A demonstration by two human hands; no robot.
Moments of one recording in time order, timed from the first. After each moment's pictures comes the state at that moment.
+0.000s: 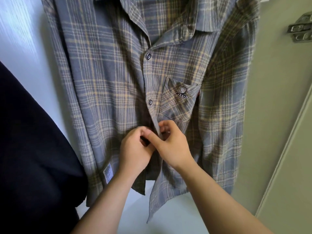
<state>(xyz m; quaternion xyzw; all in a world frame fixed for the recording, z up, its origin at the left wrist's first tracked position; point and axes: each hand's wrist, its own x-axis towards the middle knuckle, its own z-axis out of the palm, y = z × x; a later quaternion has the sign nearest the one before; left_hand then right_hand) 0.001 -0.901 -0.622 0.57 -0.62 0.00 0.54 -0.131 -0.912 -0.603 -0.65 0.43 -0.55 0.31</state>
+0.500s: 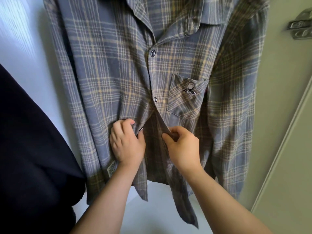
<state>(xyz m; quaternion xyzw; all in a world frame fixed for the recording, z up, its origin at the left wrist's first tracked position) 0.007 -0.931 -0.641 0.66 -0.49 0.27 0.50 -0.152 -0.907 -0.617 -0.62 0.49 -0.57 0.22</state>
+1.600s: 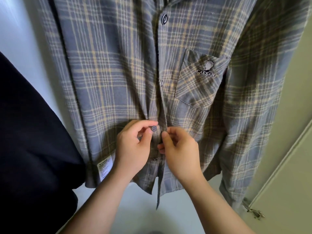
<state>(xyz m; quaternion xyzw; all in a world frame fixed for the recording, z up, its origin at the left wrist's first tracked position) 0.008 -0.879 -0.639 0.50 -0.64 -0.03 0.58 -0.130 -0.887 -0.649 -0.60 0.46 -0.56 0.34</state>
